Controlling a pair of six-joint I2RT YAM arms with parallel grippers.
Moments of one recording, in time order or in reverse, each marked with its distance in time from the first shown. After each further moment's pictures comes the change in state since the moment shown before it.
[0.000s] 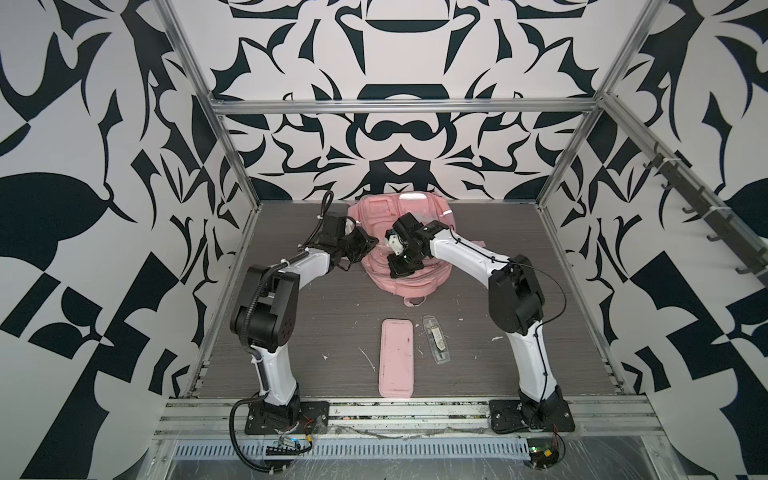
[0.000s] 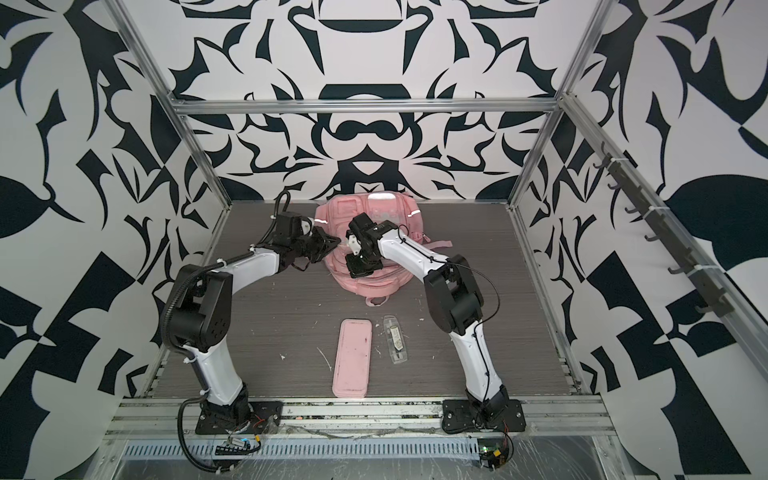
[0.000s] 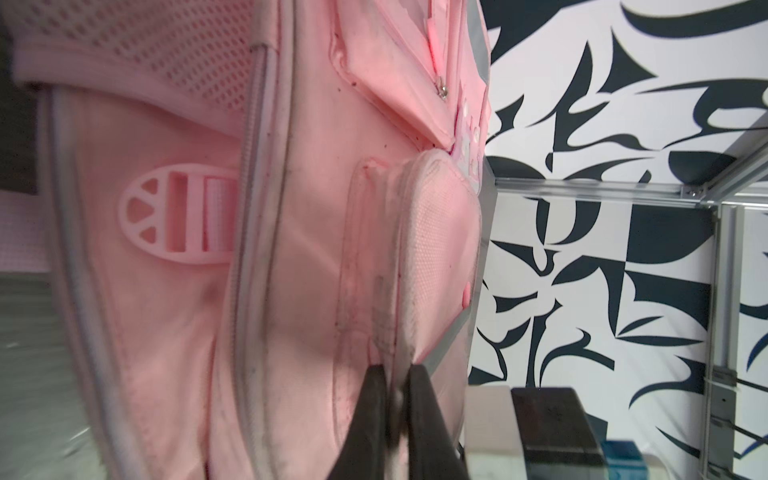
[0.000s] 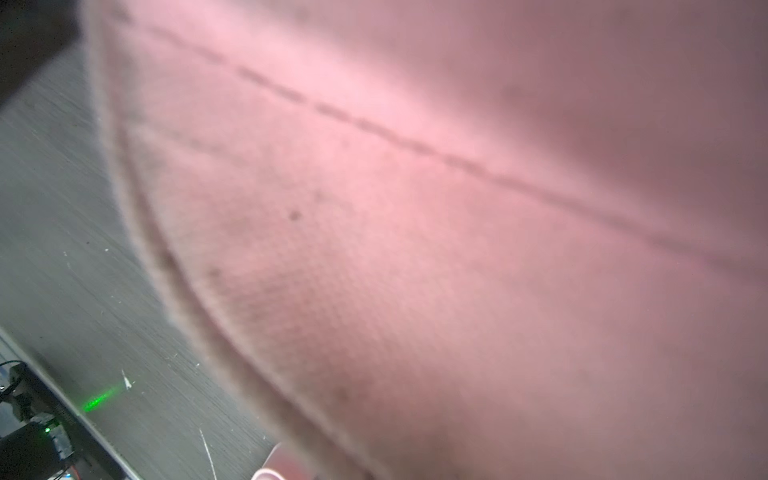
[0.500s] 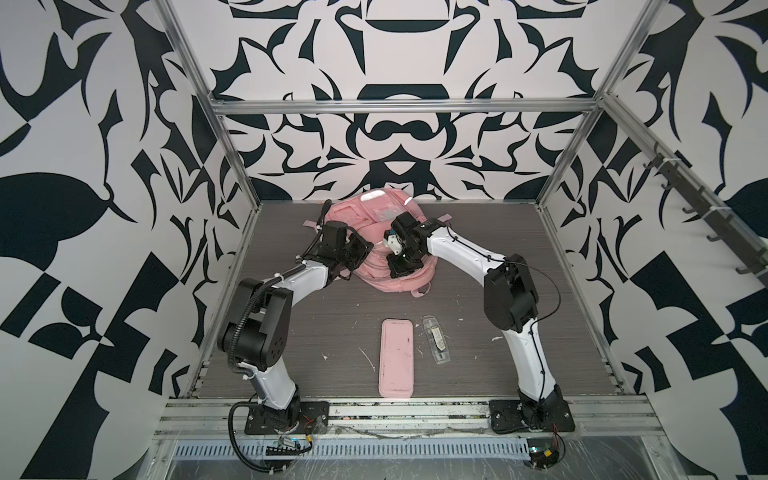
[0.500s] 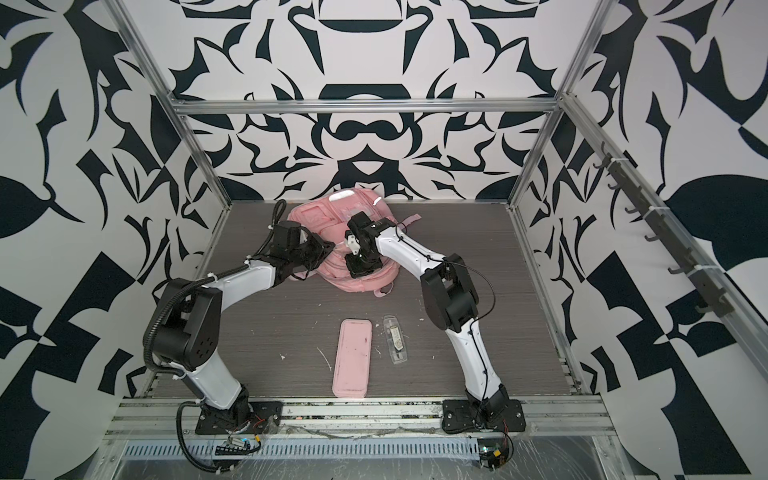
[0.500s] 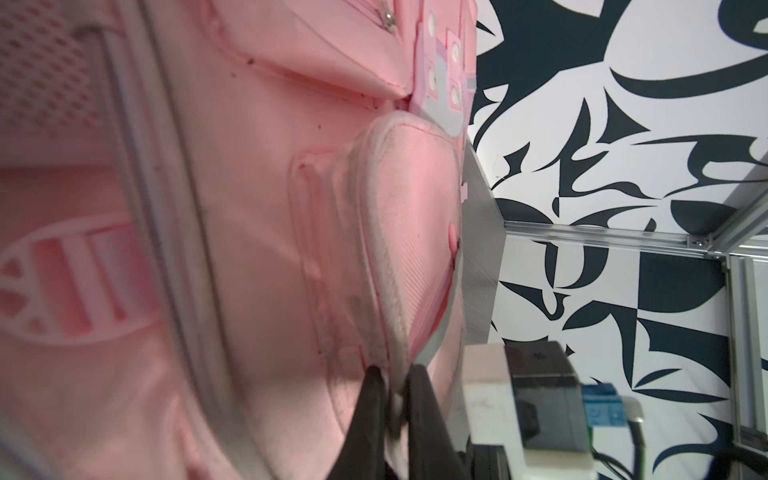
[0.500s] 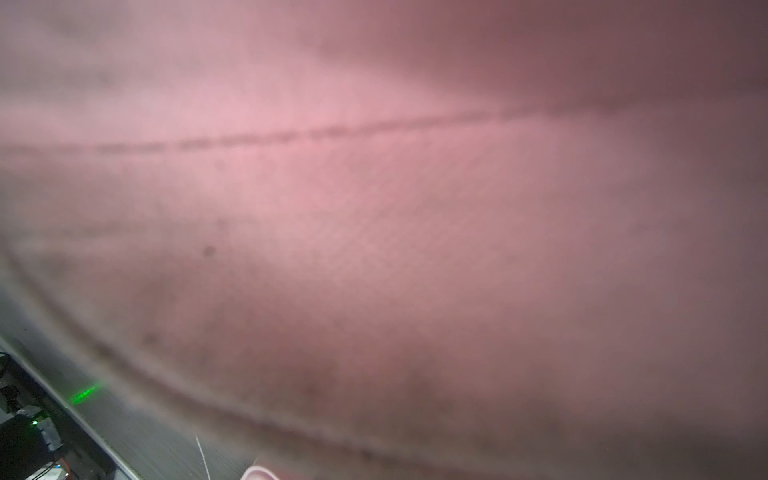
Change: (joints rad) left arm -0.079 -0.075 -0.072 0.039 -0.160 -0.072; right arm -0.011 0.018 0.031 -0.063 0.020 -0.035
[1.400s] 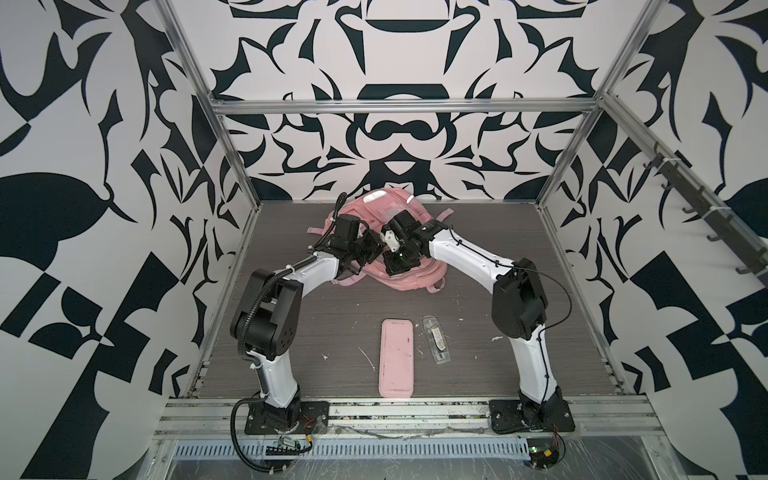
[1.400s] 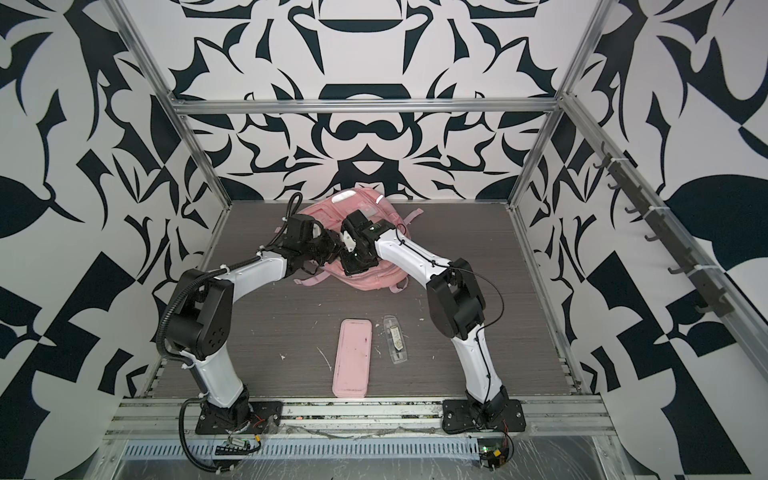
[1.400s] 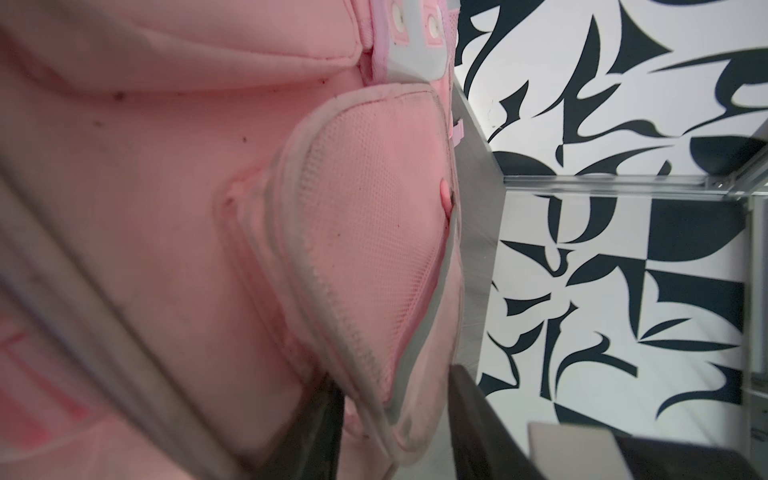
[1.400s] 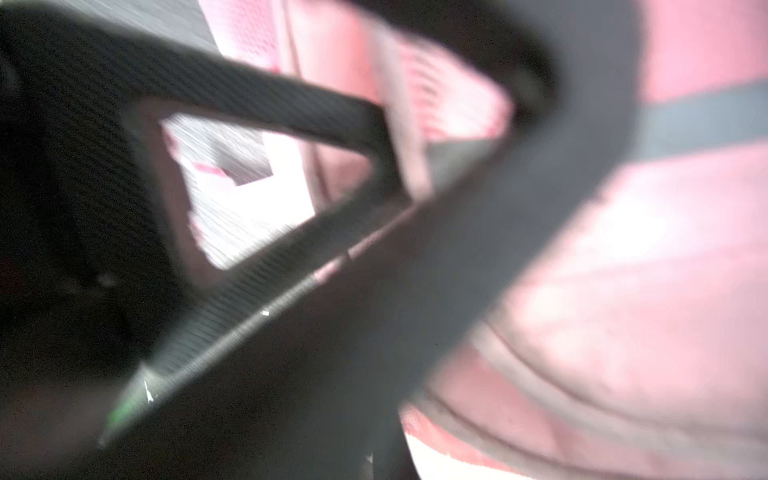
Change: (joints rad) left arm -0.021 0.077 0.114 -0.086 0.072 0.066; right arm 0.033 -0.101 -0.079 0.107 0.041 0.074
